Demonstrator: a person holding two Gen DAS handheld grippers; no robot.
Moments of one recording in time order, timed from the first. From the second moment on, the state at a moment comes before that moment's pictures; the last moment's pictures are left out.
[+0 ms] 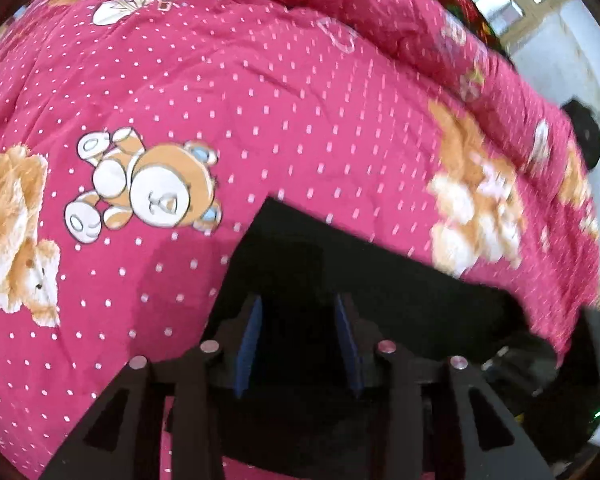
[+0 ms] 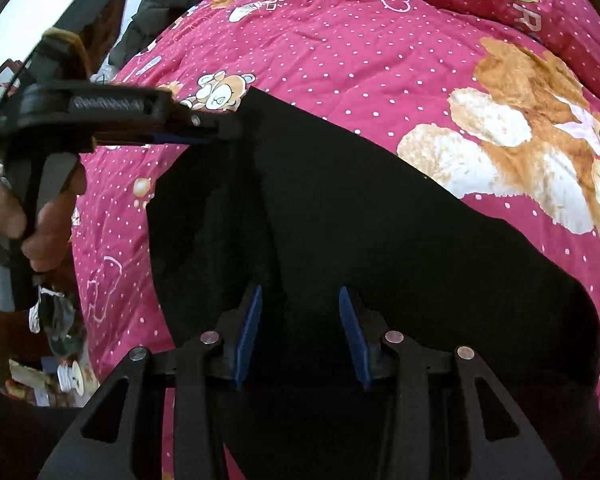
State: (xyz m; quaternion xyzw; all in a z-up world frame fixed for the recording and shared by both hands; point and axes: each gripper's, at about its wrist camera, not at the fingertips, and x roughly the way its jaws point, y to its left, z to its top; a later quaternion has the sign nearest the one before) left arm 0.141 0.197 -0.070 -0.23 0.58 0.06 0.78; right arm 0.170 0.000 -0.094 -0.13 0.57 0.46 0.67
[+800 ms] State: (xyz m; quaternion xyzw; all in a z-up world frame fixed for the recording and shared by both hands) left arm 0.095 0.218 -0.068 -0.27 0.57 0.07 0.77; right arm 0.191 0.065 -0.059 -0.21 0.51 0.49 0.68
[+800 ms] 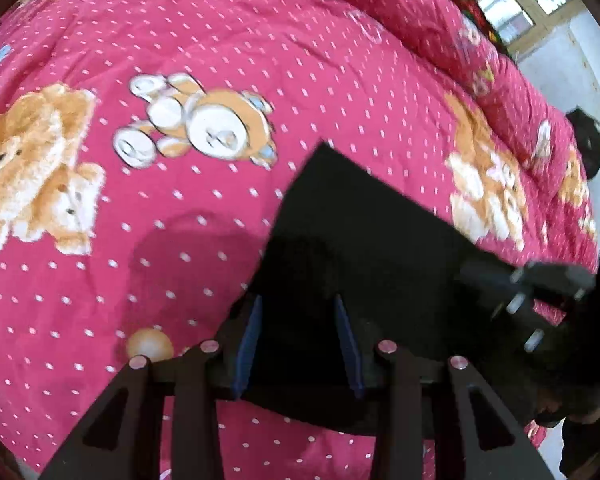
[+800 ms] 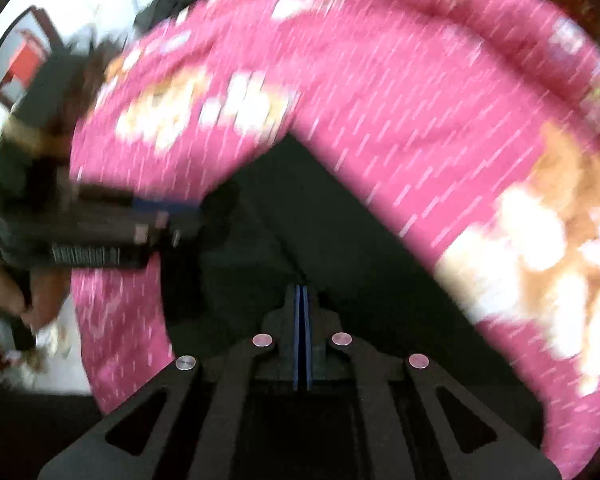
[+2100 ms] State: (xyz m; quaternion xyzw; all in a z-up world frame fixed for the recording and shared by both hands) left arm 0.125 0.211 -0.049 -0.17 0.55 0.04 0.82; right arm 0.215 -0.025 -0.036 -0.23 0.47 0.35 0.78
